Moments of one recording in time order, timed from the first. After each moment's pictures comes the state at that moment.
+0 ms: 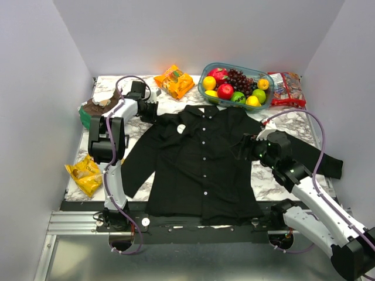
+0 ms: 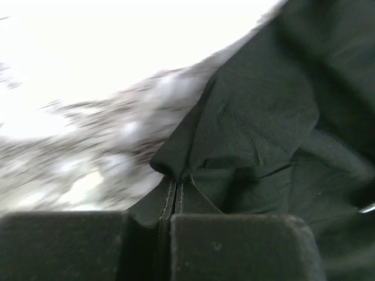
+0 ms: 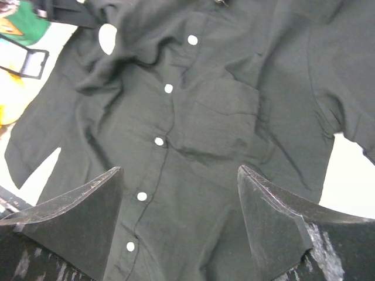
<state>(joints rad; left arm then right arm) -0.12 2.09 1.54 -0.52 0.41 0.05 0.43 0.79 0.56 -0.21 -0.09 0.42</state>
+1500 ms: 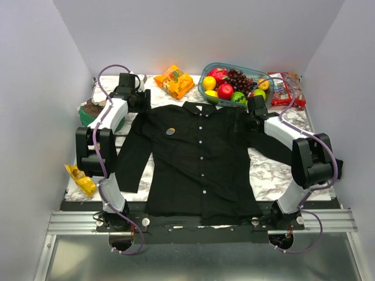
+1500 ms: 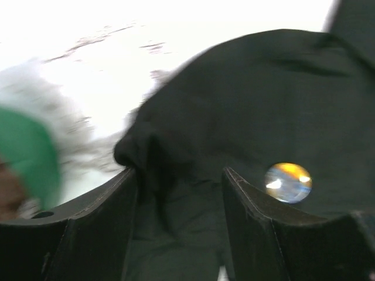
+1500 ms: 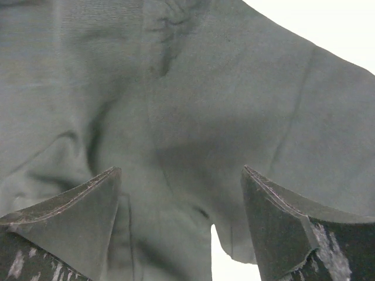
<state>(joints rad) -0.06 1.86 1.49 -0.47 0.16 -0.05 0.24 1.70 1.11 -0.34 0.13 0.29</state>
